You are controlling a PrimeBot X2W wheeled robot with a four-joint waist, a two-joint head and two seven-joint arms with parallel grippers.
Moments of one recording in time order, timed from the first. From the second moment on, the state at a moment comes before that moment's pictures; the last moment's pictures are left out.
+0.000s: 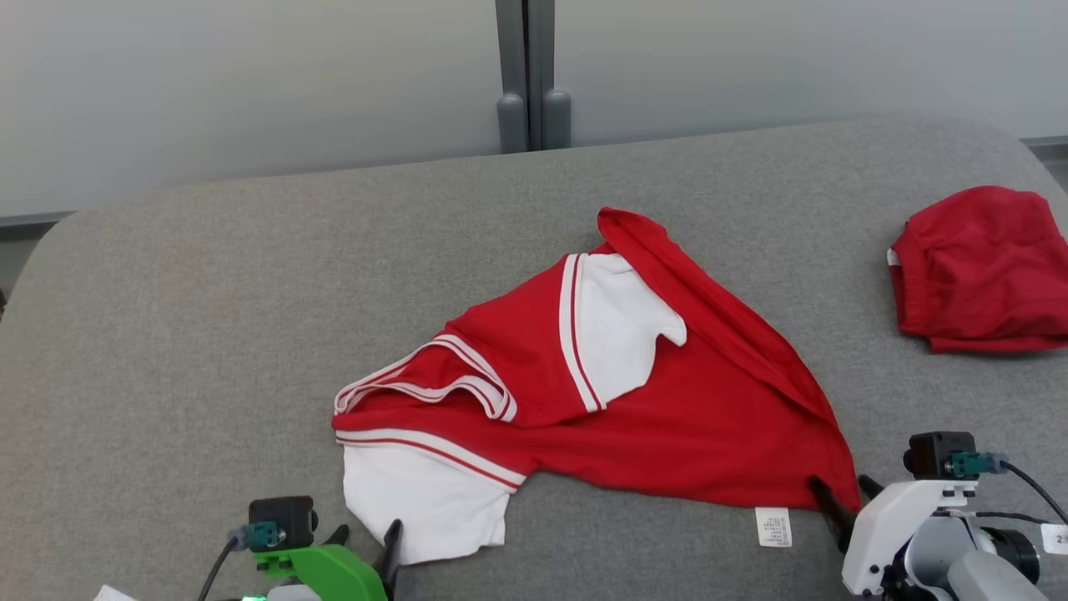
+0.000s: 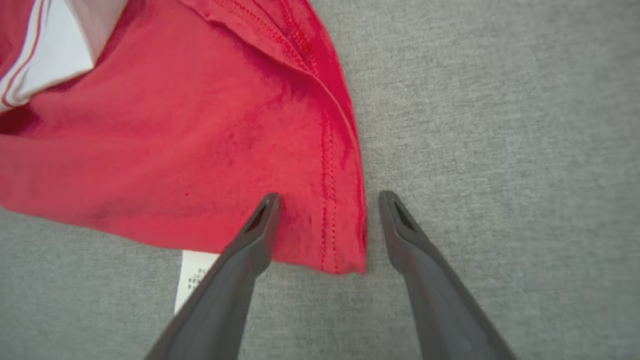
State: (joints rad) left arm -0.02 0.06 -0.13 0.41 -0.37 -0.12 0.23; right arm -0.16 -0.30 0.24 0.60 0.57 0.13 0.12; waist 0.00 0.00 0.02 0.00
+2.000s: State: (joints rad) left arm -1.73 0.30 -0.32 0.86 -0.46 -0.13 0.16; right arm -1.66 -0.35 0.41 0.76 1.18 0.13 -0.06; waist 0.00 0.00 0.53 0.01
